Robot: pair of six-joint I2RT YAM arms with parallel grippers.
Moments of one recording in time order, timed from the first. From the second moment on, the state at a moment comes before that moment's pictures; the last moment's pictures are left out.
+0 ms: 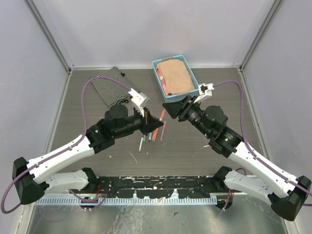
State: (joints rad) left arm -0.95 1.08 0.93 -0.04 0.12 -0.40; right arm 0.77 0.87 0.84 0.06 0.08 0.75
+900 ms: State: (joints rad) left arm -0.95 1.09 0.93 -0.04 0.13 -0.40; right arm 0.77 0.91 0.84 0.05 0.03 0.74
